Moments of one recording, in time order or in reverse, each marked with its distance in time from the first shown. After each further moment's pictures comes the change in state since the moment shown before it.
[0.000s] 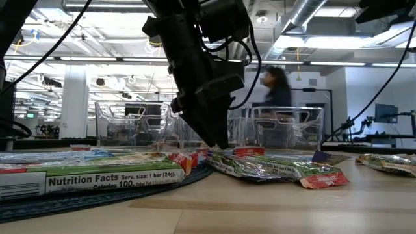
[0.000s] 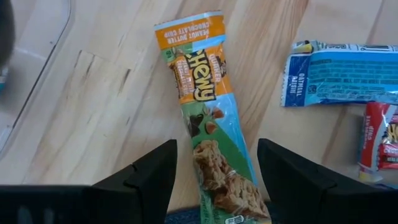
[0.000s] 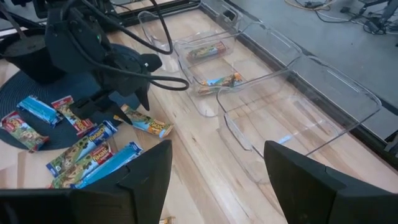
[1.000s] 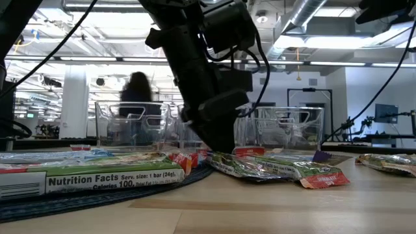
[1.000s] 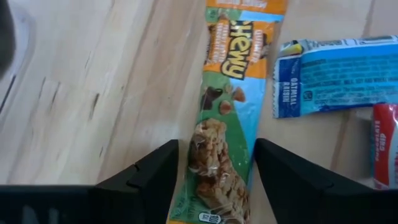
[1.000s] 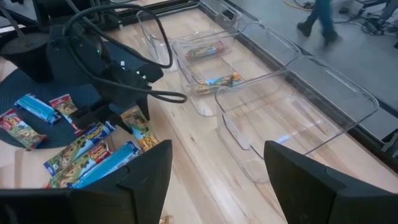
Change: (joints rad) left arm -0.001 0.062 -0.005 0.085 -0.008 0.110; right arm 0.000 0.000 0.000 -0.012 -0.001 0.000
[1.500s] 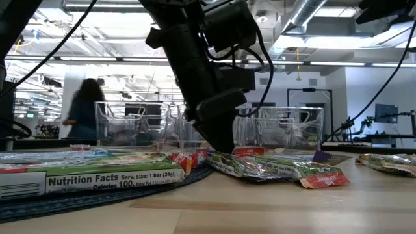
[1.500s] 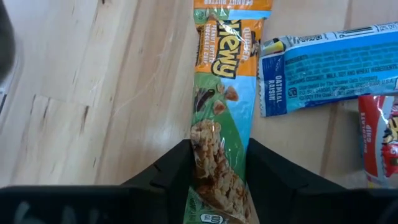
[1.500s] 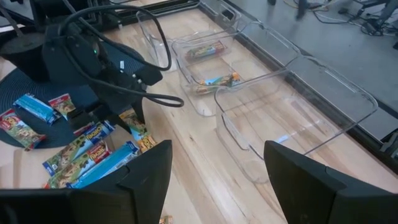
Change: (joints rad) left arm 0.000 0.004 0.007 0.005 0.004 0.075; right arm 0.000 0.000 0.000 -0.001 0.001 0.000
